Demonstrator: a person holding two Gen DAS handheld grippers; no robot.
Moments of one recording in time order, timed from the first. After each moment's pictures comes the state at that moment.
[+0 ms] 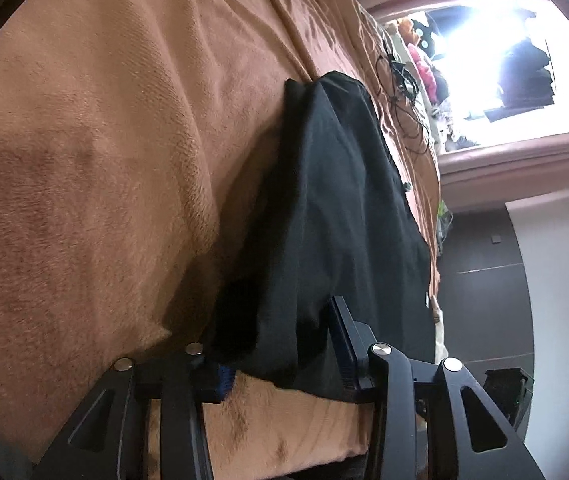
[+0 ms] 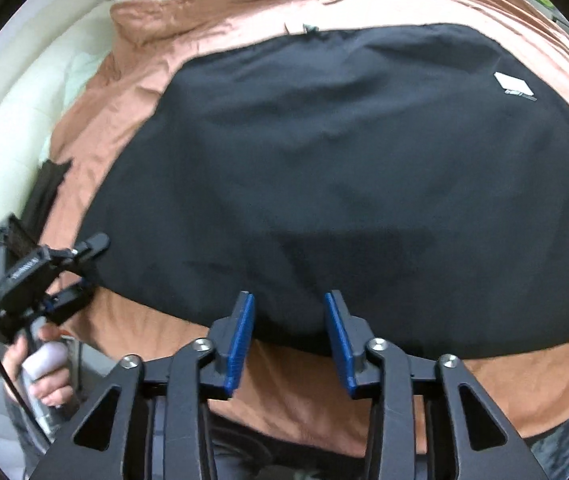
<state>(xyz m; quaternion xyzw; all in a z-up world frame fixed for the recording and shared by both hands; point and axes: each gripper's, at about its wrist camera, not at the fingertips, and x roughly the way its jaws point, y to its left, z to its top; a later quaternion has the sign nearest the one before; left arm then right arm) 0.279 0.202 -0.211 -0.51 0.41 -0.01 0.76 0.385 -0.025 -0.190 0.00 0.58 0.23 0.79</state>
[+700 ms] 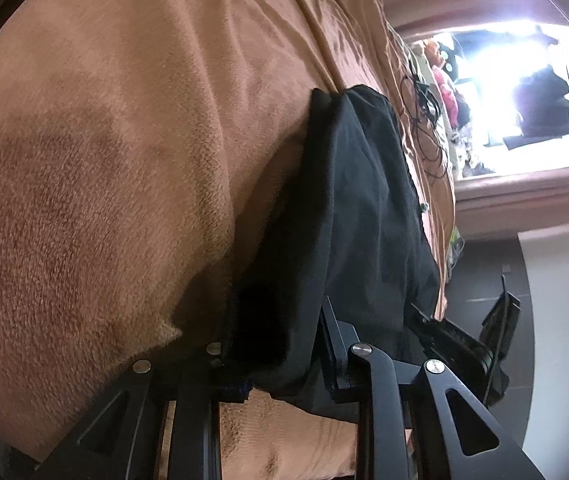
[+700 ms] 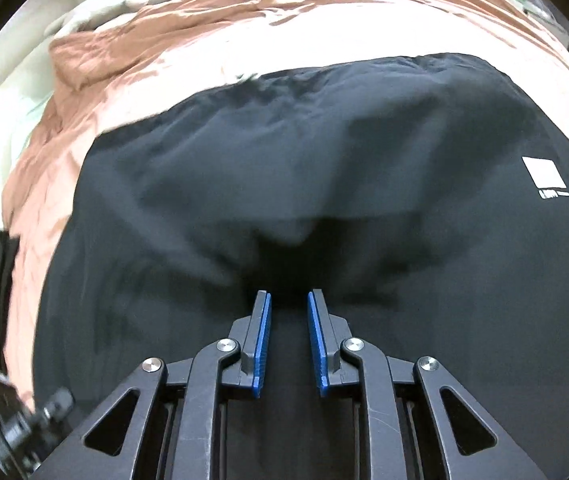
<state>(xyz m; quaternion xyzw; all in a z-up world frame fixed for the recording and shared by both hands) 0.271 0.199 -0.216 -0.54 0.40 0.04 0.74 0.517 -0.009 -0.204 0.04 0.57 0.15 0.81</state>
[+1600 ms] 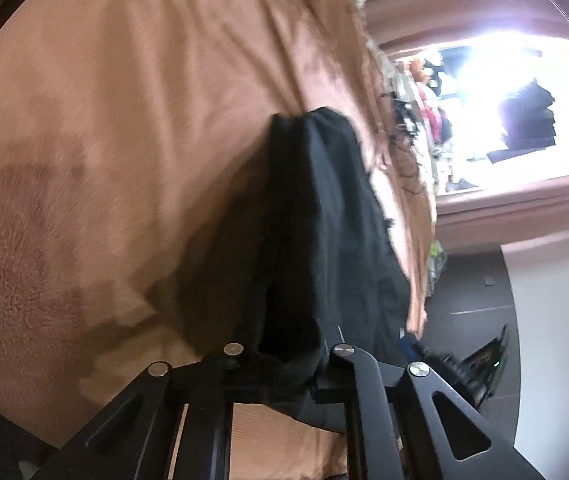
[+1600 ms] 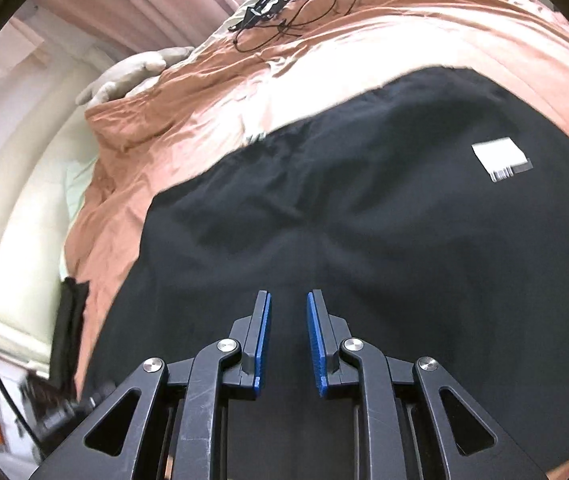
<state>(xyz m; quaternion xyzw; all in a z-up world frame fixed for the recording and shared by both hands) 0.269 0.193 -0.172 -0.54 0.35 0.03 0.76 0.485 -0.064 -0.175 0.17 0.52 0.21 0.81</state>
